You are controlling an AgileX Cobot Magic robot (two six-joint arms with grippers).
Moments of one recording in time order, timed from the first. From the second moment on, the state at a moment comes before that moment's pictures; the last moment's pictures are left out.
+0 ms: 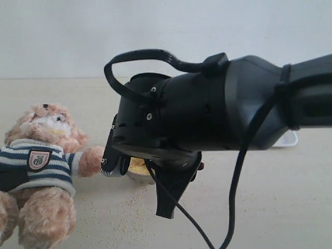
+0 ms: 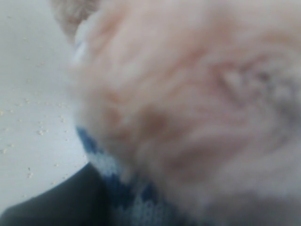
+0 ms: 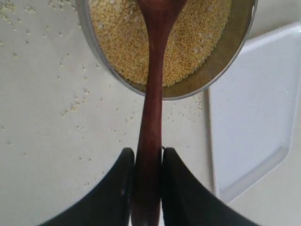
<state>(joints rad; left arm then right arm) 0.58 1.43 -0.24 -1.47 1.10 1.43 1.09 1.84 -1.26 -0.63 1.03 0.09</state>
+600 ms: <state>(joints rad) 0.58 1.43 -0.24 -1.47 1.10 1.43 0.92 1.73 -1.26 -0.30 0.93 0.04</state>
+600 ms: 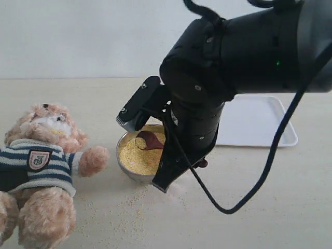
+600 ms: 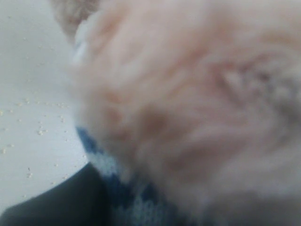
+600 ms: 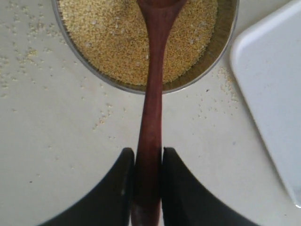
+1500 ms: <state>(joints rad) 0.58 1.43 -0.24 -1.47 1.10 1.43 0.68 1.55 -1.19 0.29 1.01 -0.32</state>
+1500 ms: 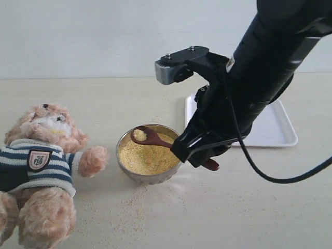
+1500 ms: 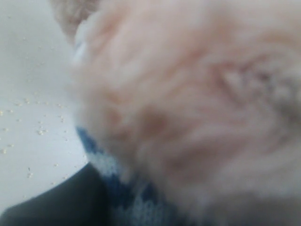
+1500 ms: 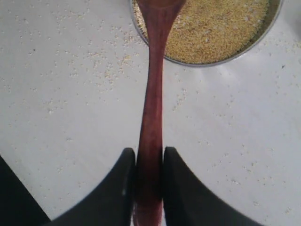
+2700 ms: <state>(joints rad) 0.58 1.43 -0.24 -1.47 1.10 1.43 0.92 1.63 -1.45 0.12 1.01 -0.27</state>
